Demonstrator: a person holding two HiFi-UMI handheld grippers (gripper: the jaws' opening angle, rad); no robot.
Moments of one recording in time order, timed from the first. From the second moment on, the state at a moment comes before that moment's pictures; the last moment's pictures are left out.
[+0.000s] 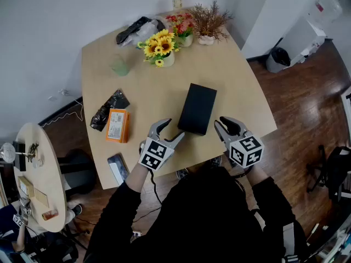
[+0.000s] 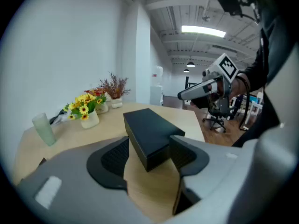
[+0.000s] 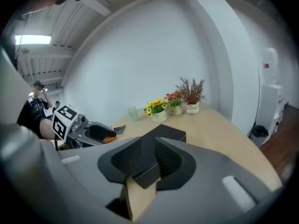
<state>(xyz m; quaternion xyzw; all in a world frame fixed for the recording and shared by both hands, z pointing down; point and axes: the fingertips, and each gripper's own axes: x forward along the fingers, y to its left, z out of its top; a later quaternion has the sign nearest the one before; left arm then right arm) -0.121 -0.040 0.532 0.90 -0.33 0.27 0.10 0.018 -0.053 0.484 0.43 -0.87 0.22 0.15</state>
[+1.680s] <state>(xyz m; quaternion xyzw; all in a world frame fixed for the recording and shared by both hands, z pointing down) -0.025 -0.003 0.577 0.90 -0.28 0.32 0.10 0.047 -0.098 0.561 0.48 -0.75 0.41 0.18</state>
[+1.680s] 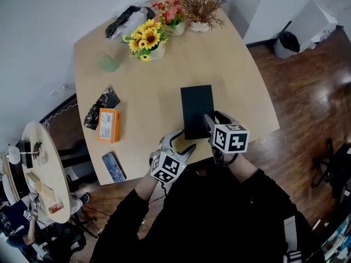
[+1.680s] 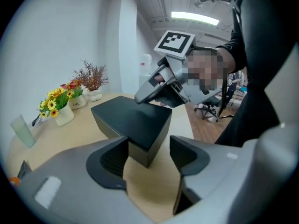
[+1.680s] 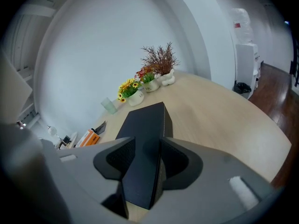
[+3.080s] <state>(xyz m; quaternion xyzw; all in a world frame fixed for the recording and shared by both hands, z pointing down) -0.035 -0.006 0.581 0.89 -0.30 0.34 0.09 0.067 -0.076 0.553 0.36 -0.64 0.68 -0.04</state>
